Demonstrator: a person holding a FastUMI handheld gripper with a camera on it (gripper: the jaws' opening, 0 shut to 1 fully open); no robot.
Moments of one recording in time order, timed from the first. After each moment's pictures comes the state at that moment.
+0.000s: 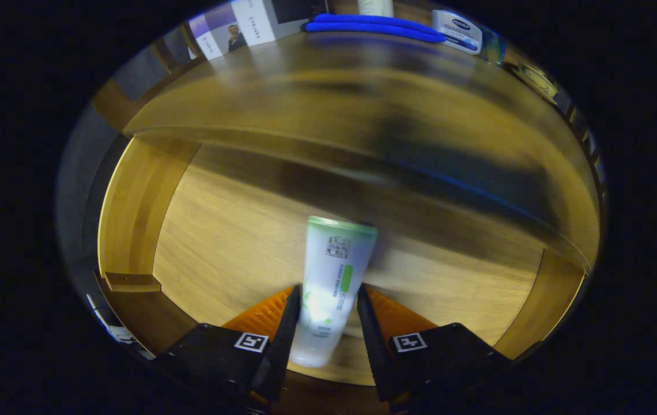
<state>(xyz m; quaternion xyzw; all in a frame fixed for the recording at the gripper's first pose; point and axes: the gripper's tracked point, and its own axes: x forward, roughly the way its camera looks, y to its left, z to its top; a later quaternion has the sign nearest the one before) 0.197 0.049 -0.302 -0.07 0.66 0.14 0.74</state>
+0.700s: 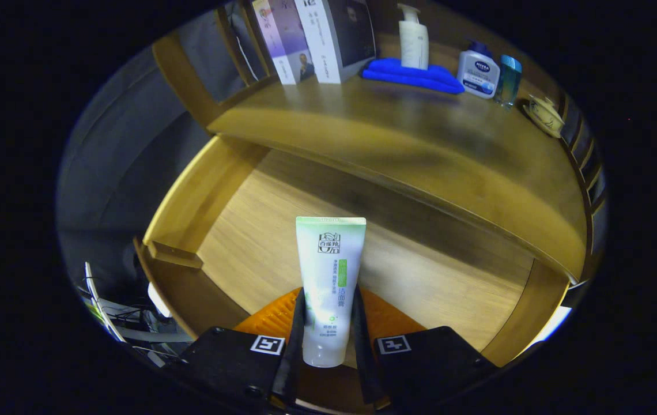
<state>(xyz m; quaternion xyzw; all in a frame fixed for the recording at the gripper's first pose) 0.195 0.051 -0.214 -0.05 0.57 0.23 0.78</state>
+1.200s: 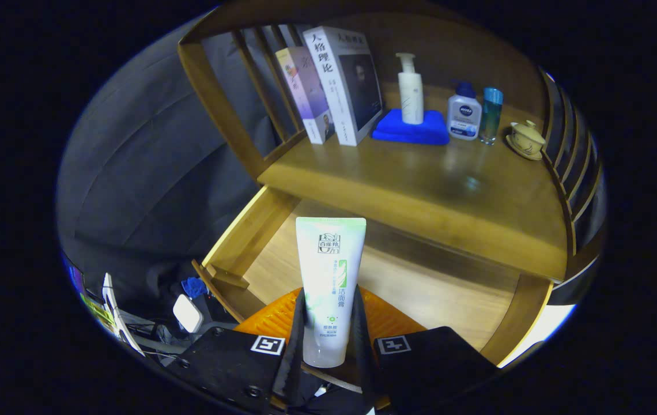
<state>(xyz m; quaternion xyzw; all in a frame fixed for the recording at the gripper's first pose) 0.226 0.038 -0.136 0.01 0.49 0.25 0.83</state>
